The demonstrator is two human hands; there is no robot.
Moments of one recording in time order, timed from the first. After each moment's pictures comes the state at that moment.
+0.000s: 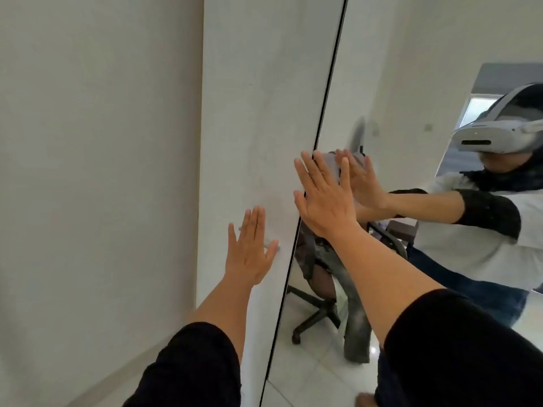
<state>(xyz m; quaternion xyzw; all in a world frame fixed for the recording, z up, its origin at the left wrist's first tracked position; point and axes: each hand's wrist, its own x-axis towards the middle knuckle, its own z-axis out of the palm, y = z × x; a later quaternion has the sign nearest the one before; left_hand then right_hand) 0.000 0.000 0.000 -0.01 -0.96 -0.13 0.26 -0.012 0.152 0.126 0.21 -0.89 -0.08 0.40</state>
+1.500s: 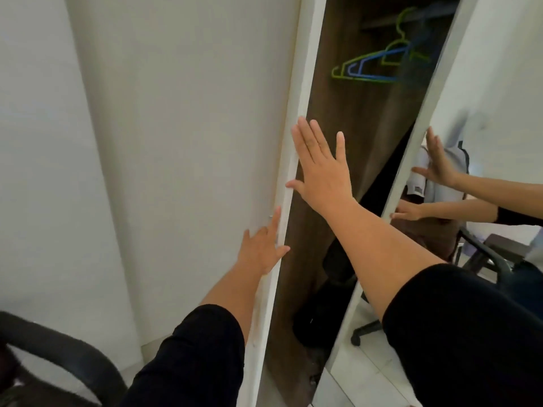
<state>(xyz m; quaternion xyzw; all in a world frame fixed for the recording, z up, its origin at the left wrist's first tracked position) 0.055 -0.097 -0.021 0.09 -0.97 -0.15 0.18 0.018 0.023 0.132 0.30 -0.84 -0.09 0.43</state>
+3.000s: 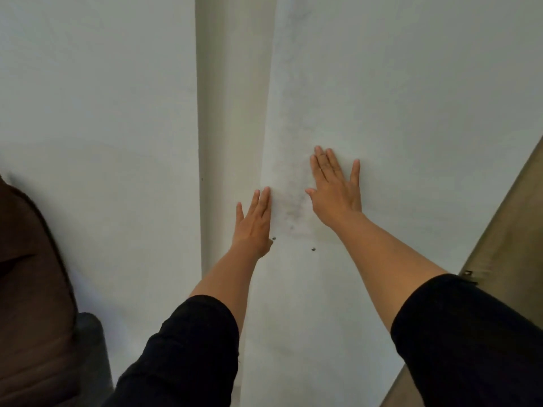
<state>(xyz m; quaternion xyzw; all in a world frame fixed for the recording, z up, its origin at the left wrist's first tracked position) -0.055 -0.439 0.022 0.40 -0.90 0.05 0.15 -0.188 -0.347 0.108 0.52 -0.79 0.03 0.32</state>
